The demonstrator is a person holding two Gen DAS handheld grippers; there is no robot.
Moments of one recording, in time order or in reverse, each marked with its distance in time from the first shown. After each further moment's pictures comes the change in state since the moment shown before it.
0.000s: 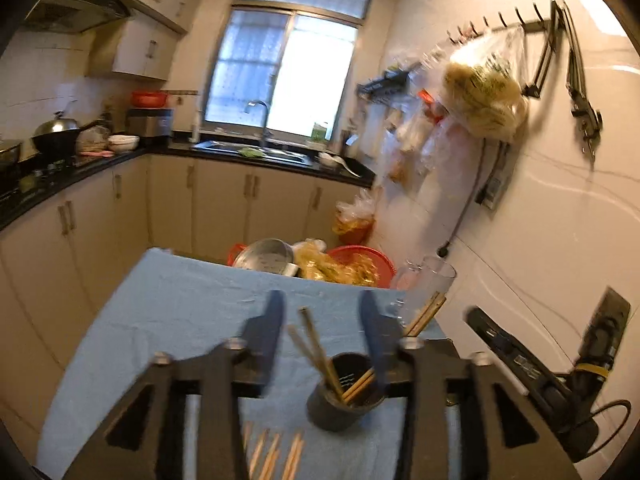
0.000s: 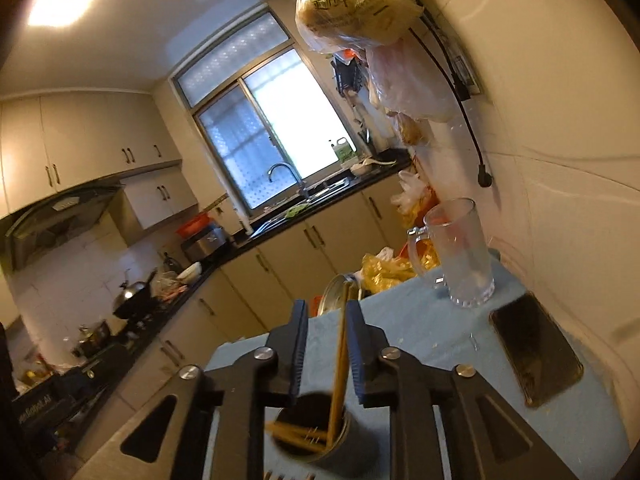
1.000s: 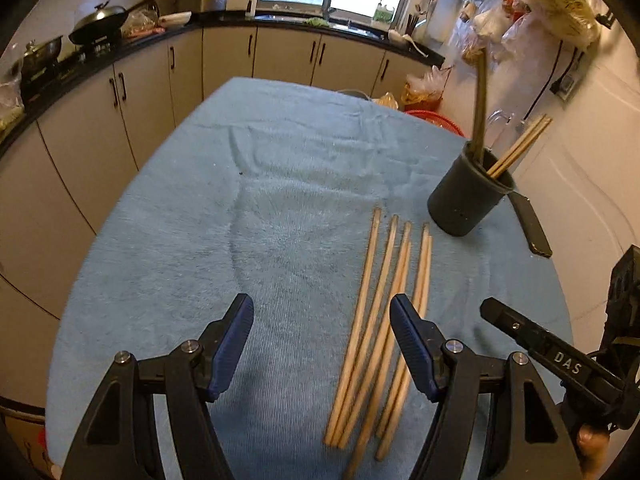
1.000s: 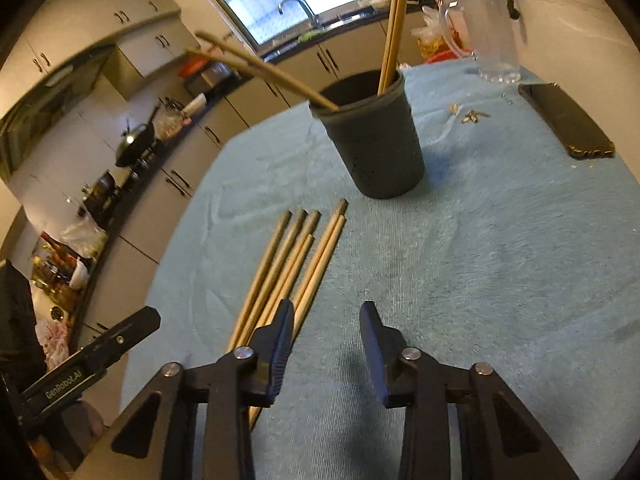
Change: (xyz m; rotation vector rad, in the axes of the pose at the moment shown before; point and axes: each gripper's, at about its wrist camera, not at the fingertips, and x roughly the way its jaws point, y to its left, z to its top) left arm -0.006 0.114 -0.145 -0.081 0.465 0.138; right arm -0.002 0.026 -0.178 -0.060 0.610 -0.008
